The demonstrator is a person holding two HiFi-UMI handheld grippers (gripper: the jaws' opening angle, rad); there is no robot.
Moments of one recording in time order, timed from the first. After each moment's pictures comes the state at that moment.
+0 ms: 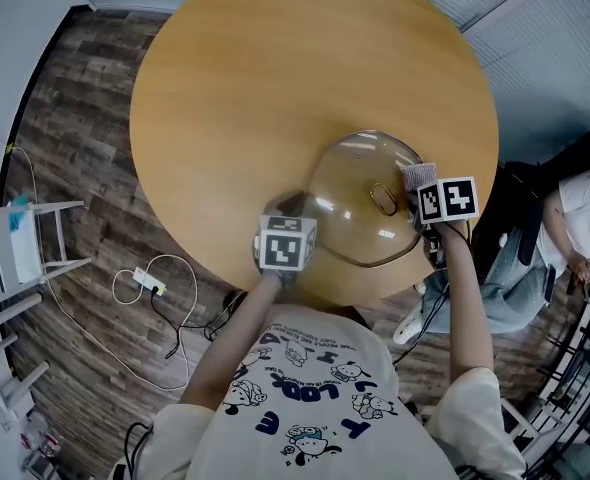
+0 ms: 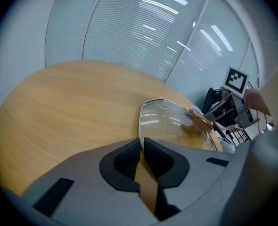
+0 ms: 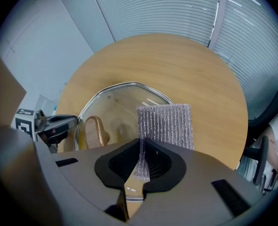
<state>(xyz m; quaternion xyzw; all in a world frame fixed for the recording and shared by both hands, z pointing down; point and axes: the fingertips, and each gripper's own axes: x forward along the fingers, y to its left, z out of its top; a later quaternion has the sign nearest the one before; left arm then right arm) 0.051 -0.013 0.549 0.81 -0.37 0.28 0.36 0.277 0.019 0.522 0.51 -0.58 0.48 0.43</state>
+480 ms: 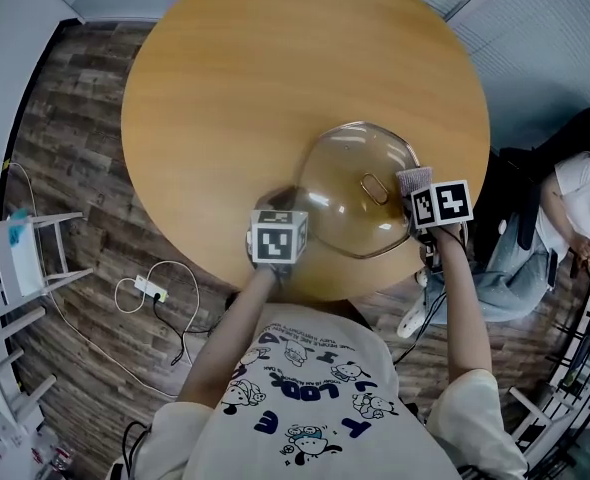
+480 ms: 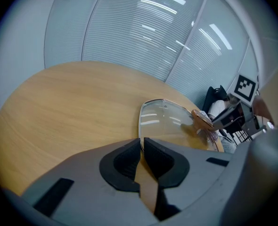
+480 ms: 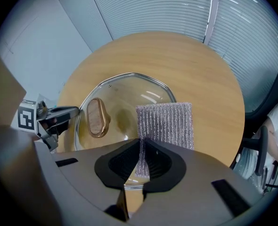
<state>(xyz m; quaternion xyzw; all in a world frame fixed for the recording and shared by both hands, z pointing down) 0.051 -0.014 0.551 0.81 -0.37 0.28 0.35 0.280 0.055 0.525 0.51 -0.57 0.49 0.42</state>
